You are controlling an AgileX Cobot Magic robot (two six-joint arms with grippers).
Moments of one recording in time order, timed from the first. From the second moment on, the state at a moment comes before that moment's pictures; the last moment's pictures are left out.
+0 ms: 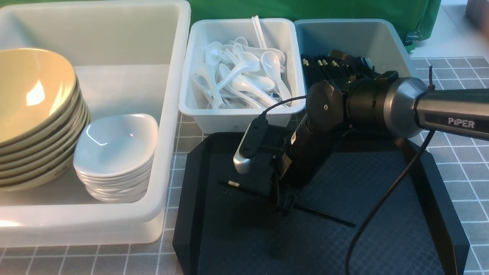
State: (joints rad) right arm 0.58 2.00 -1.42 0.28 0.81 -0.76; left arm 0.16 0.01 -0.28 0.30 0.43 -0.26
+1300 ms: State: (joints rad) right arm 0.26 1.11 -1.17 0.27 0.23 -0.50; left arm 0.16 0.01 -0.28 0.33 0.43 -0.25
